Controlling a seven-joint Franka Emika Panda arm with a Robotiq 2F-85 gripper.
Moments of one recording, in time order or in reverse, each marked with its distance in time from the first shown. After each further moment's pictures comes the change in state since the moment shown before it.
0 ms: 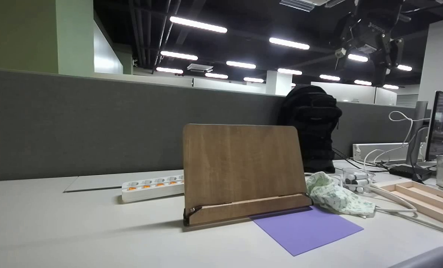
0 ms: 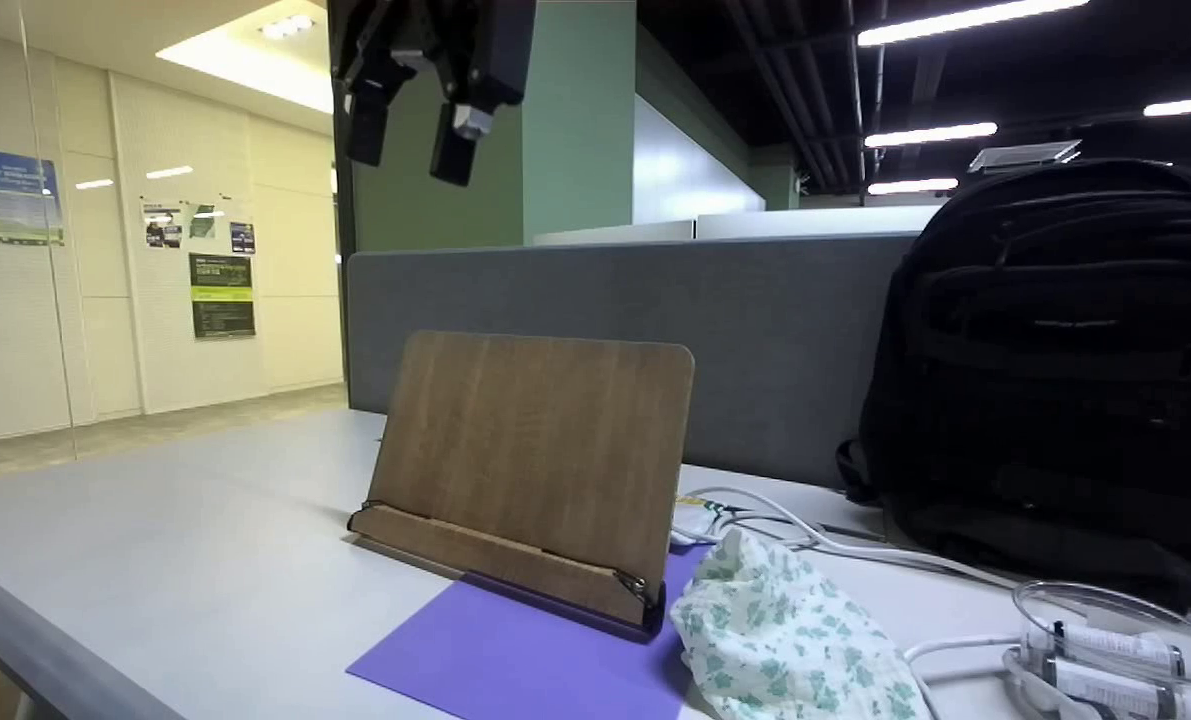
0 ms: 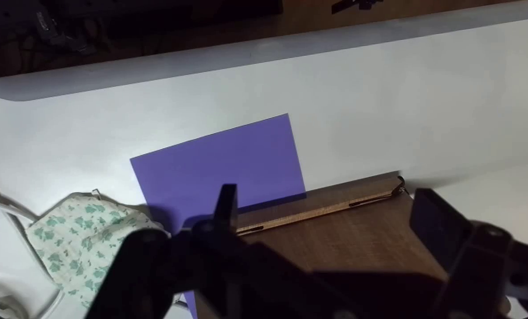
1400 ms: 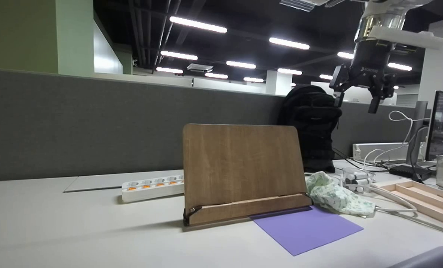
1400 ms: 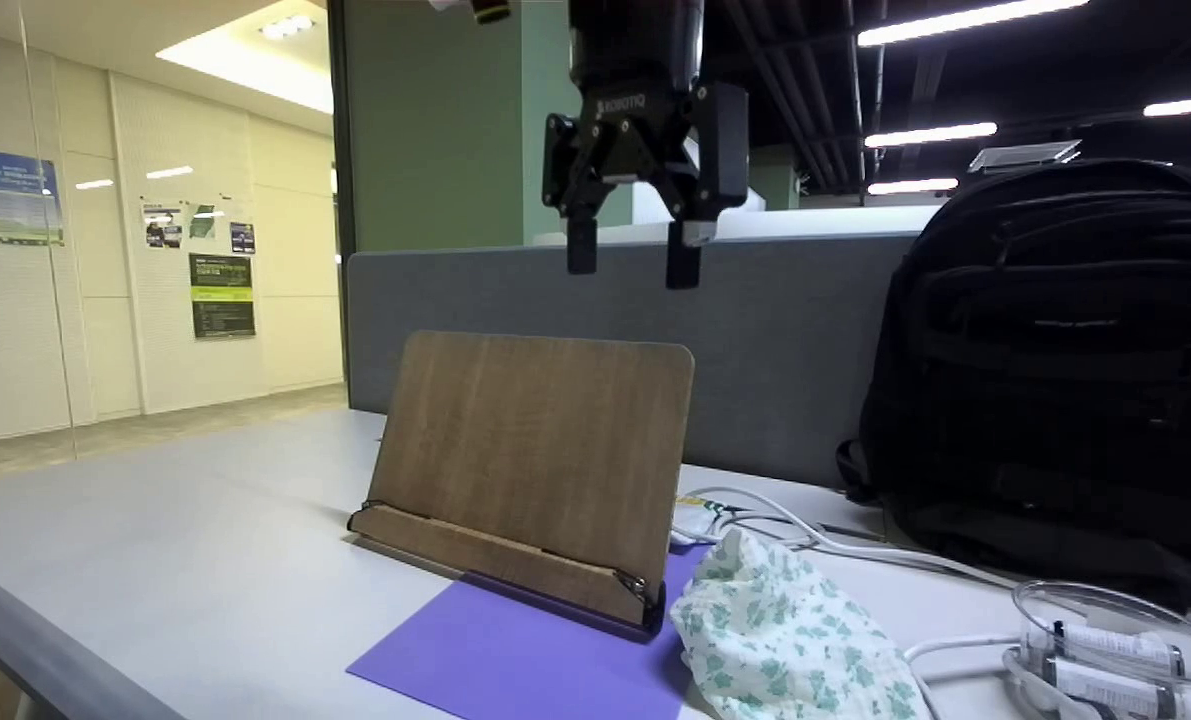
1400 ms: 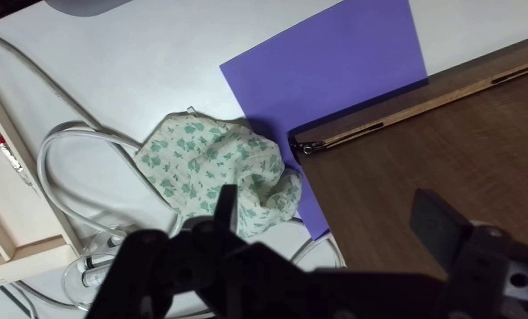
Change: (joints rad) arm -0.142 0.290 0.013 0.030 -0.033 0.439 0.038
